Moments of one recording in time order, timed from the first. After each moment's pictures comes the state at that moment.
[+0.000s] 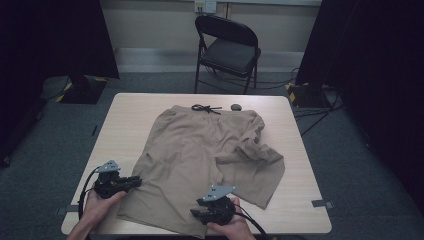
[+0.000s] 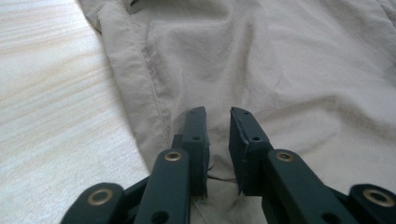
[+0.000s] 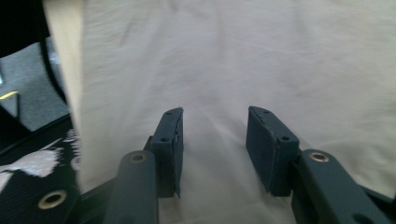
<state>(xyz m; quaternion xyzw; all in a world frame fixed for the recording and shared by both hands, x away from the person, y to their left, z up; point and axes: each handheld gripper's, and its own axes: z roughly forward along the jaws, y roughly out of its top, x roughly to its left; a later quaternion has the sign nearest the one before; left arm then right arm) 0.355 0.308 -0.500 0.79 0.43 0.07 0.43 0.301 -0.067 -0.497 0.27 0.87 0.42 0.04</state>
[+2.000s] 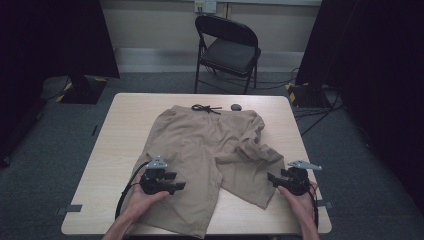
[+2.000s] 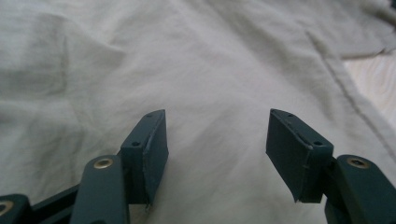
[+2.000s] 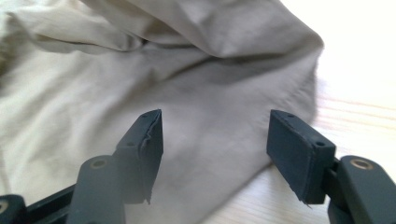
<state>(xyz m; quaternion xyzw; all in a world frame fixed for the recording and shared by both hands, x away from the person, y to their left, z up) 0.373 0.181 -0.495 0.82 0.37 0.04 0.43 0.371 -0.282 -0.492 0.54 0.73 0.38 0.18</state>
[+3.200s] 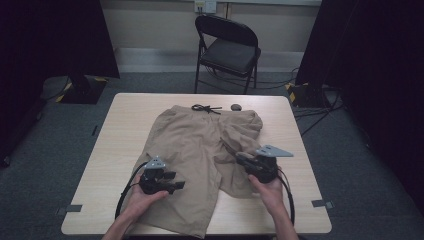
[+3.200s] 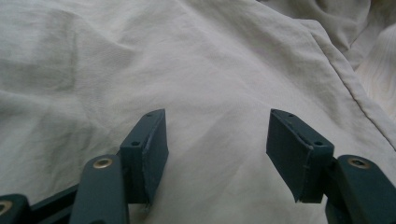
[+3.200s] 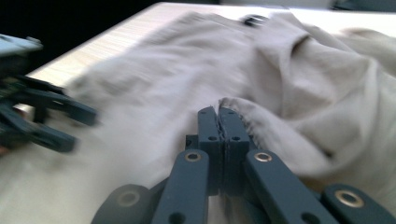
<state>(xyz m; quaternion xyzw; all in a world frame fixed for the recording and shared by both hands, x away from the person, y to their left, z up) 0.375 0.186 -0.499 0.81 0.37 0.04 0.45 0.381 -0.180 -0.435 0.41 0.74 0.51 0.15</state>
